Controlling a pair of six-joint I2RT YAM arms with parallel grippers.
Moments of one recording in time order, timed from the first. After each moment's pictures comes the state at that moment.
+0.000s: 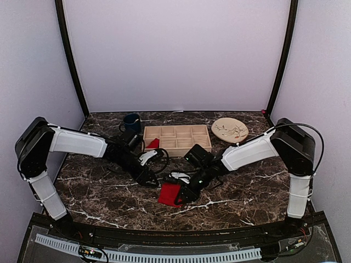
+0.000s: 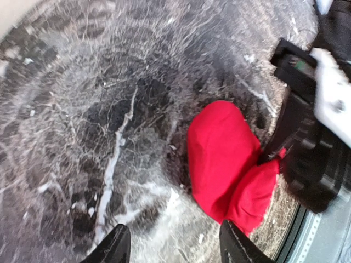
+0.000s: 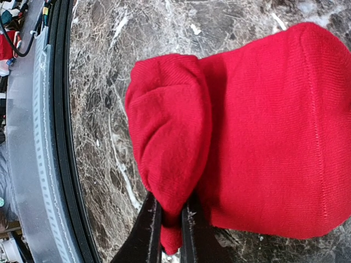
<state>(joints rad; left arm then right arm) -0.67 1.74 0.99 -0.39 0.54 0.07 0.96 1.97 1.10 -0.23 -0.70 -0.06</state>
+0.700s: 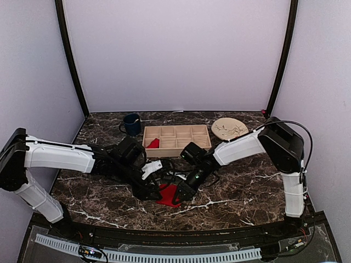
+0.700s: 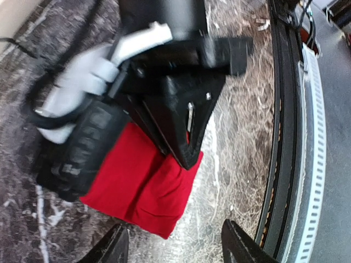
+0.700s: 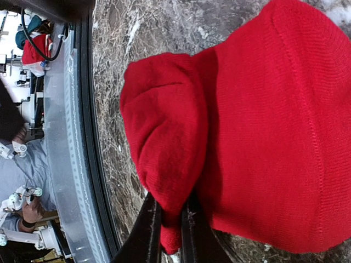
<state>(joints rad) -0.89 1.49 0.84 -0.32 0.43 0.16 0.91 2.10 1.25 -0.39 -0.89 -0.04</state>
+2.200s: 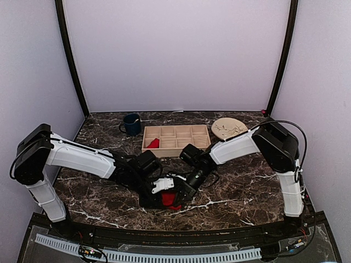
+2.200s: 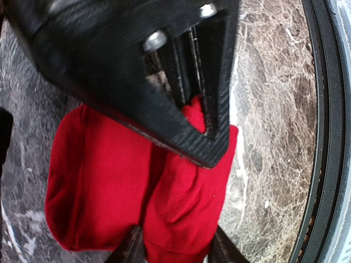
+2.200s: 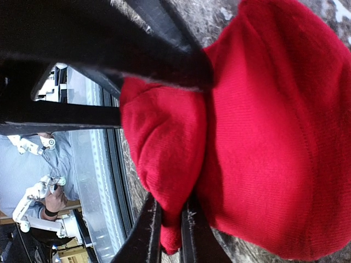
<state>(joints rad) -1.01 1.70 0.93 -0.39 0.28 0.32 0.90 2.16 1.32 -0.51 -1.01 -0.07</state>
